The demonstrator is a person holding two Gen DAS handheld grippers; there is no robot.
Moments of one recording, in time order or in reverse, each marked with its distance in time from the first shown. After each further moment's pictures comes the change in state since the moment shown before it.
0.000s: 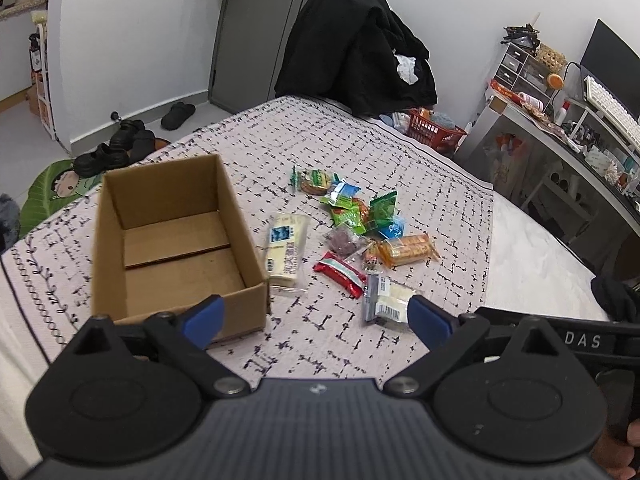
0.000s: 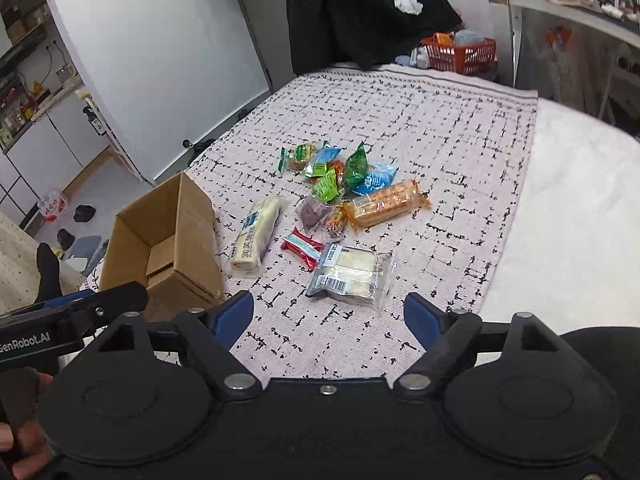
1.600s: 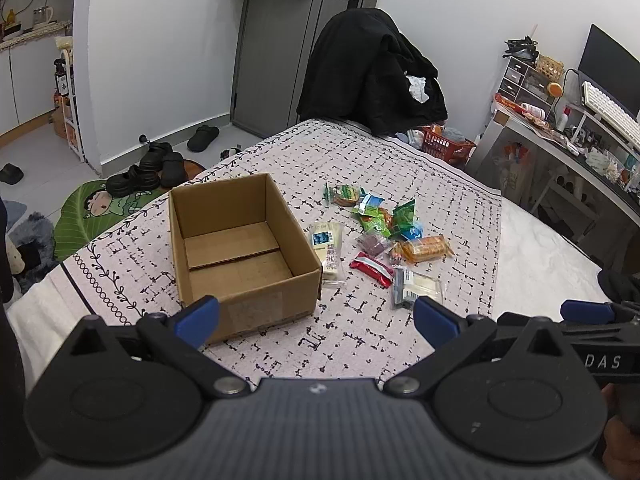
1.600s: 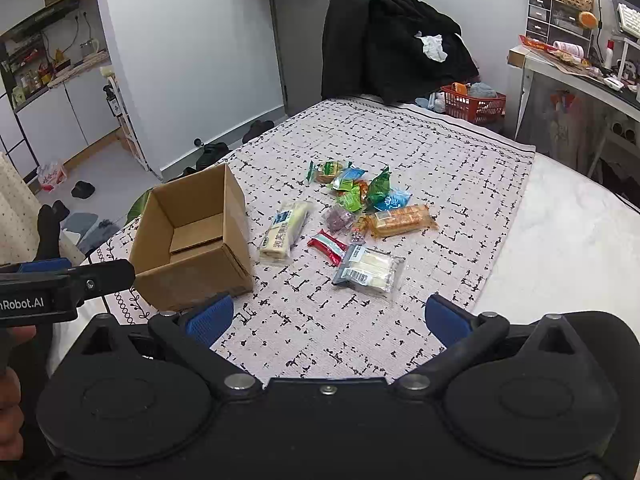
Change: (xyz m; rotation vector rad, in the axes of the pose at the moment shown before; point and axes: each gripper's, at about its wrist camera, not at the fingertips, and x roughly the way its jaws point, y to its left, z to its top) left arm -0.083 0.026 -0.019 0.035 -0.062 0.064; right arm -0.063 0.065 -0.036 -0.162 -0.093 -0.071
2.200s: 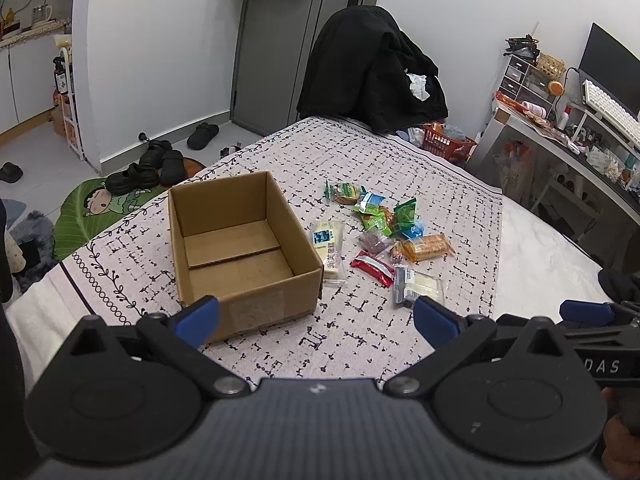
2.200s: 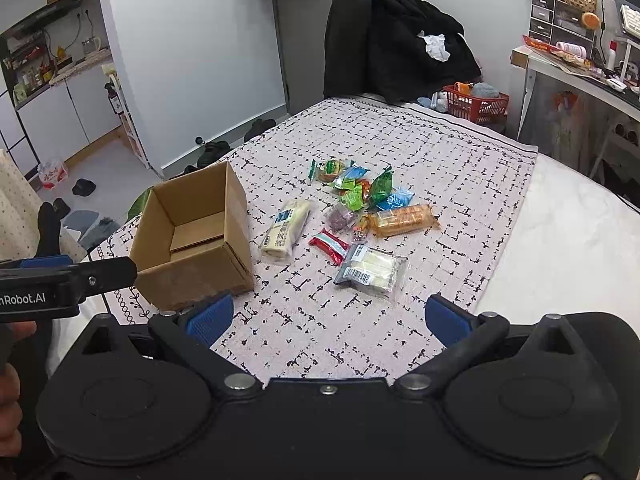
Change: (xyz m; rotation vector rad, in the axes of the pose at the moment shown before) left arm 0.003 0.000 0.002 0.000 0.007 -0.001; right arm 0.001 0.003 -0.001 -0.008 0.000 0.004
